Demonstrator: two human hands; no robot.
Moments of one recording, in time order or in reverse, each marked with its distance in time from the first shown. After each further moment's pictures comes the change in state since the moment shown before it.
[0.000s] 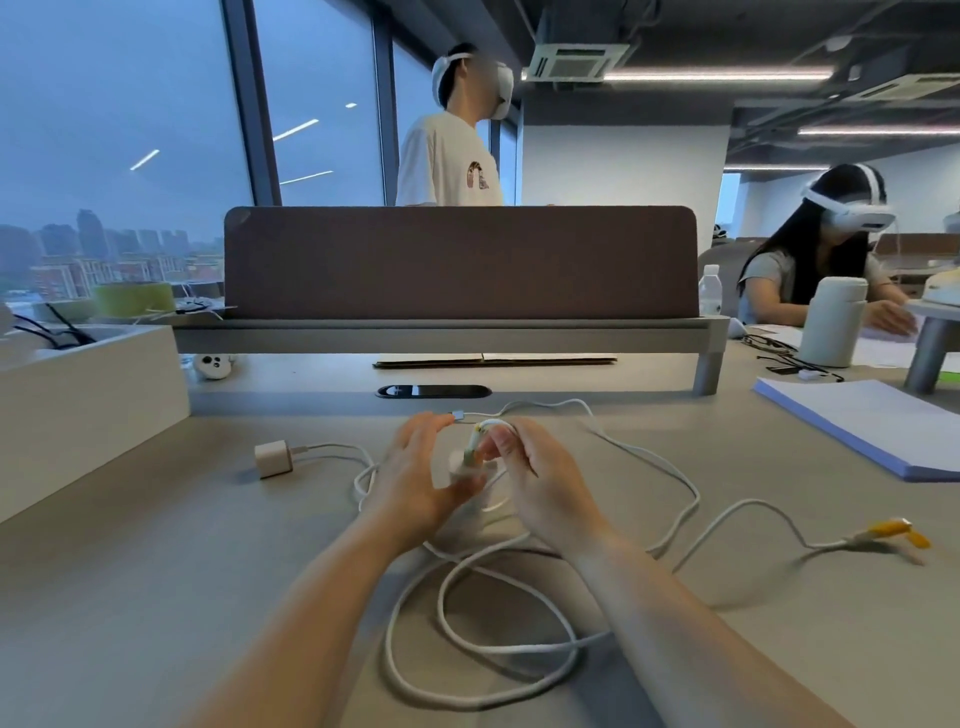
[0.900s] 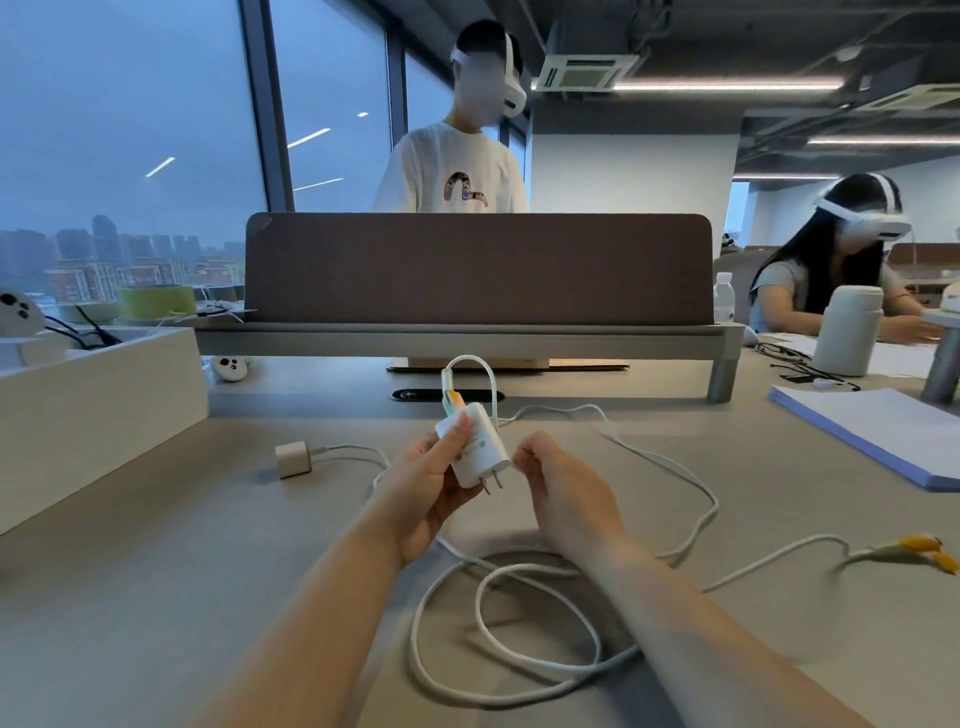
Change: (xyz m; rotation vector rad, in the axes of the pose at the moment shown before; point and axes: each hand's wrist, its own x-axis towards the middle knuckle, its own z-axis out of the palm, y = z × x) left_hand -0.005 0.019 -0.015 -1.230 -0.133 -0.420; right_hand -0.006 0.009 -0.001 -0.474 -0.055 0.021
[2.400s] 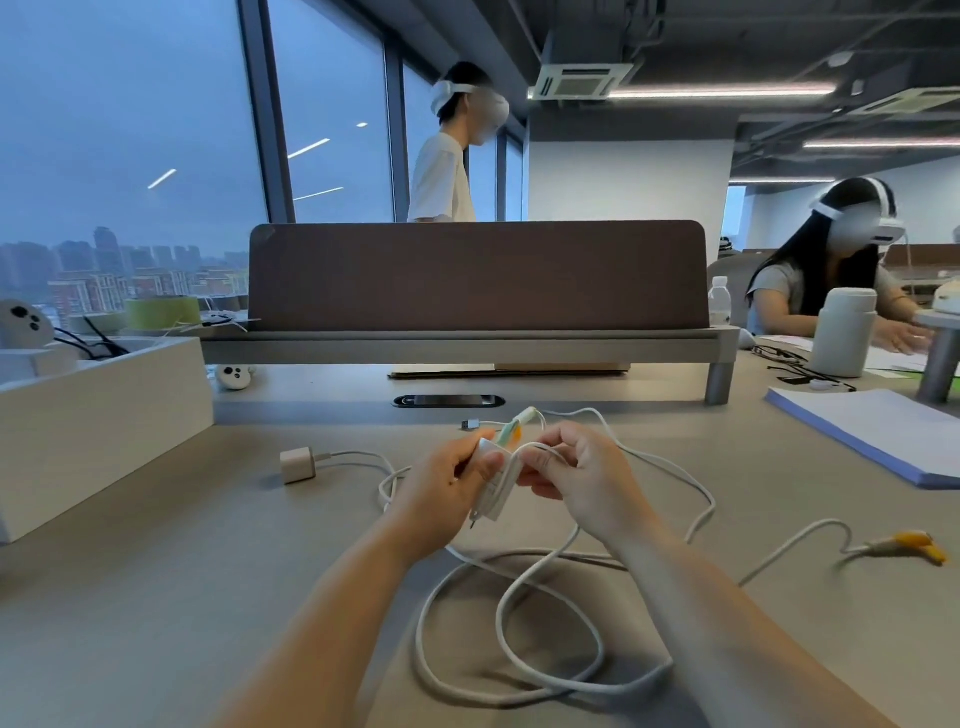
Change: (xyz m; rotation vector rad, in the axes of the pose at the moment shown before) left_hand 0.001 -0.006 -0.006 0.982 -0.089 0.476; right_hand 0.000 -0.011 -0.031 0.760 -0.053 0.243
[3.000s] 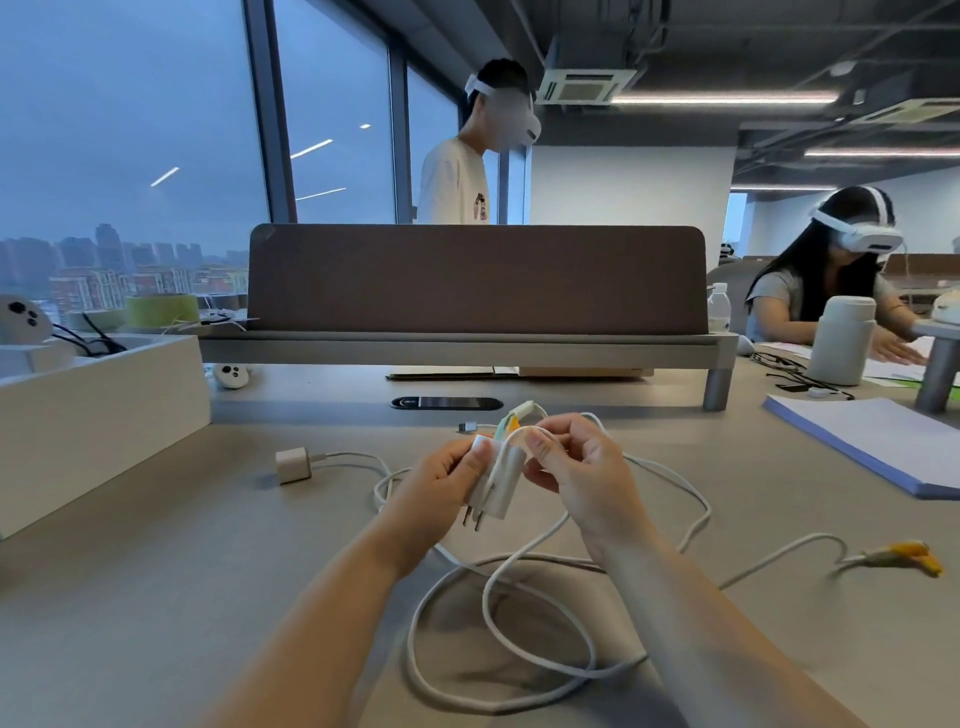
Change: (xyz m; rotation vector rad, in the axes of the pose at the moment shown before) left_hand -0.006 0.012 0.001 -0.282 -0.071 -0.125; right_hand -0.003 -0.008 0.008 0.263 0.140 -0.005
